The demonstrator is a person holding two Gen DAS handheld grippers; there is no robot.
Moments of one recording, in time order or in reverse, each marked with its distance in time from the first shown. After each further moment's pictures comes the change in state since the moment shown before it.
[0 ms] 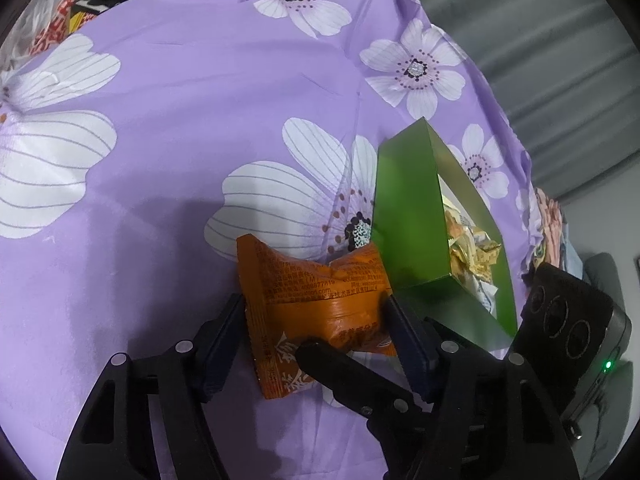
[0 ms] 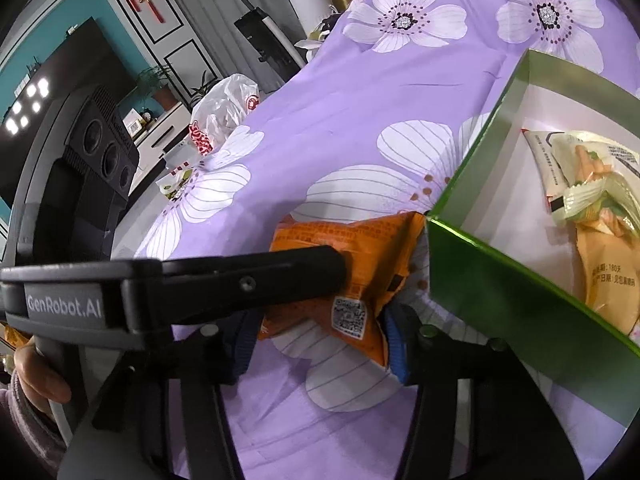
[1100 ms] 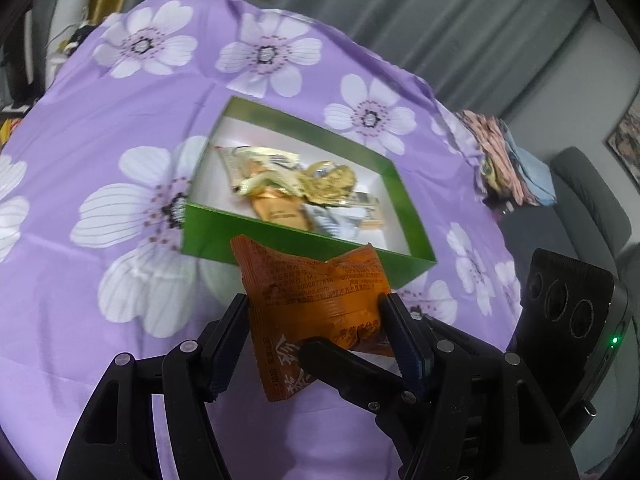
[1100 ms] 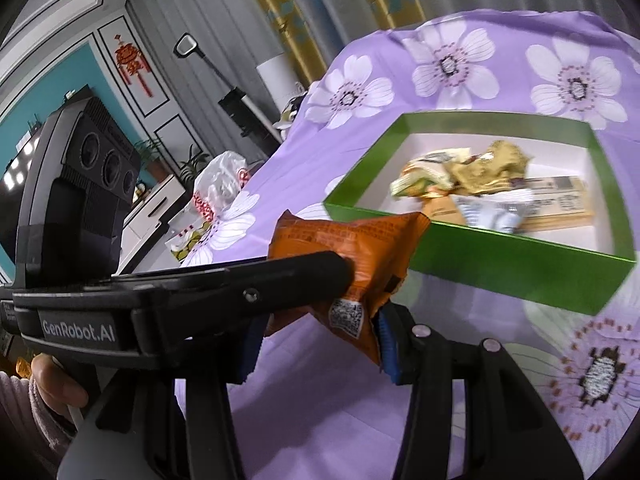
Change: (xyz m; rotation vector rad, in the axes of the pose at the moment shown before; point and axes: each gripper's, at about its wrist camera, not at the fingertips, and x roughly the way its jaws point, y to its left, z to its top) left arm -0.020 -0.149 -0.071 0.354 -0.017 -0.041; right arm -0.154 -0.018 -0.074 0.121 -0.268 -0.063
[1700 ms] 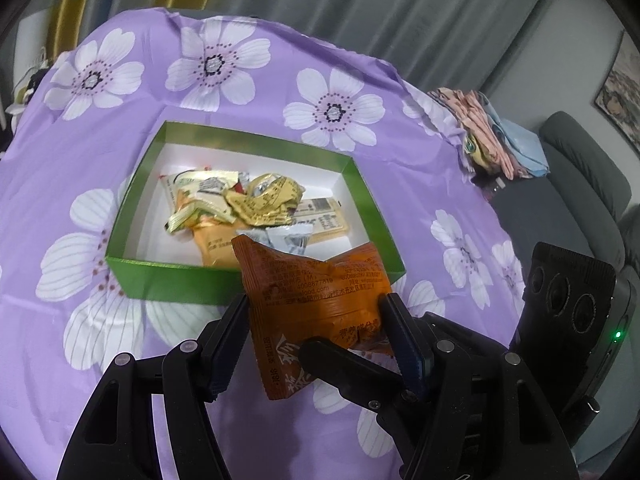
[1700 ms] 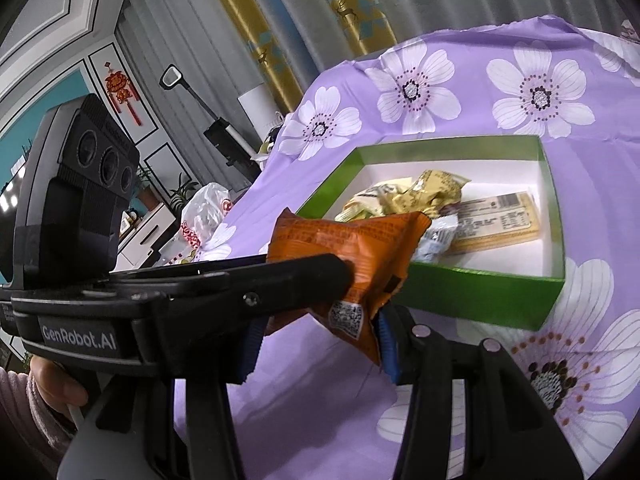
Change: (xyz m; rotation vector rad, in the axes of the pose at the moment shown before) left arm 0.030 -0.054 0.021 0.132 0.014 0.003; right arm -0.031 -0.039 0.009 0.034 -0.090 -0.029
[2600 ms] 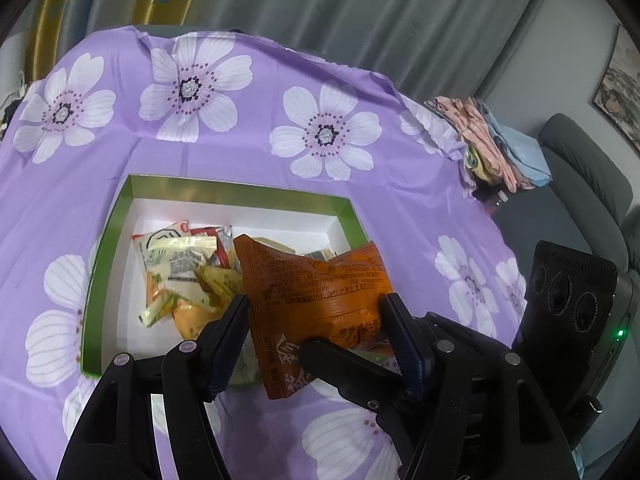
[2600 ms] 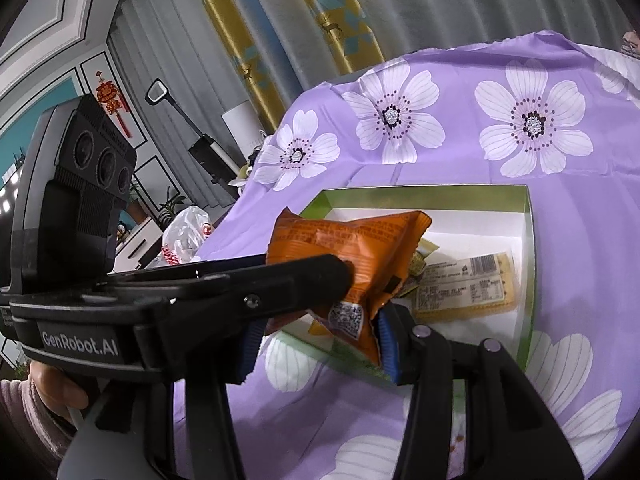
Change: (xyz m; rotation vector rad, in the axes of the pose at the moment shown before) left arm 0.039 -0.001 0.061 0.041 -0.021 -0.019; right arm 0.023 -0.037 0.052 -0.010 -0.030 -0.038
